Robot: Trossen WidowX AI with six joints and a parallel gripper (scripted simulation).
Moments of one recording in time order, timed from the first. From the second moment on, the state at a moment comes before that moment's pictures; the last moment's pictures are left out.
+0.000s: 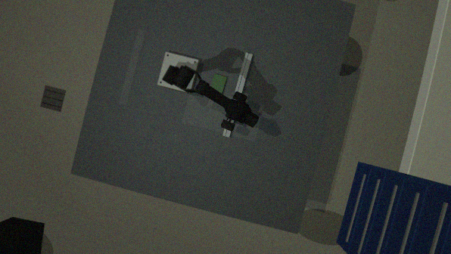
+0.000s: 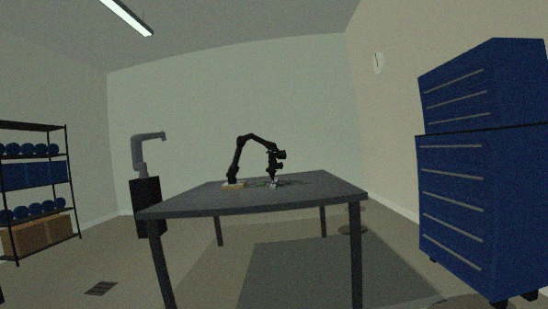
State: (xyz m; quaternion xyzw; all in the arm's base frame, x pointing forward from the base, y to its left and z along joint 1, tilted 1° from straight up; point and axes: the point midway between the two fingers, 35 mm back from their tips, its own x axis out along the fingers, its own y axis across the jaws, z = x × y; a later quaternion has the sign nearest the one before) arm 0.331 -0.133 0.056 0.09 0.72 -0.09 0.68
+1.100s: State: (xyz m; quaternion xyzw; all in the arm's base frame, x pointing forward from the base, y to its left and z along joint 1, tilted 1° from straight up) arm 0.330 -0.134 0.049 0.09 0.72 -0.10 0.68
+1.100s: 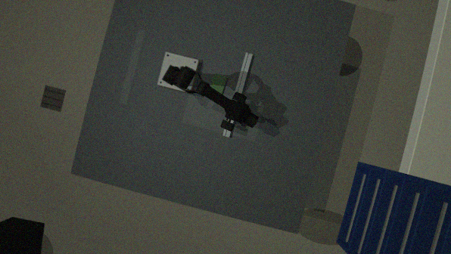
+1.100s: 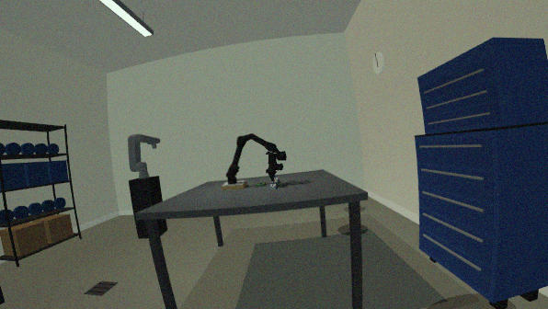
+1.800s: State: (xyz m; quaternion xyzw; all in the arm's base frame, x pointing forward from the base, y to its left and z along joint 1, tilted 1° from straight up) arm 0.333 -0.135 0.049 0.09 0.74 -0.09 0.66
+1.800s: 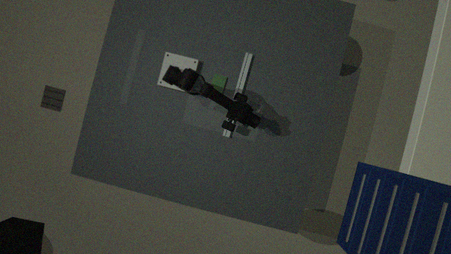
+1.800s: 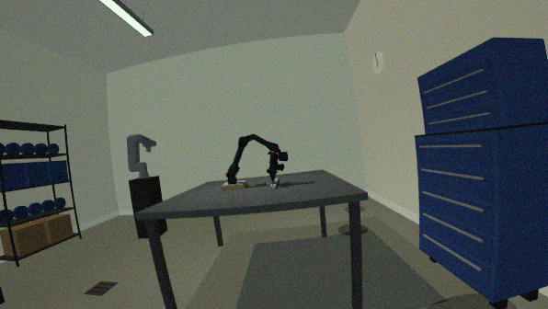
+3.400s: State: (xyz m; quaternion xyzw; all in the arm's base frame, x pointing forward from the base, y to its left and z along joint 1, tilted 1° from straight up) arm 0.336 -0.135 0.049 0.09 0.76 -0.09 0.64
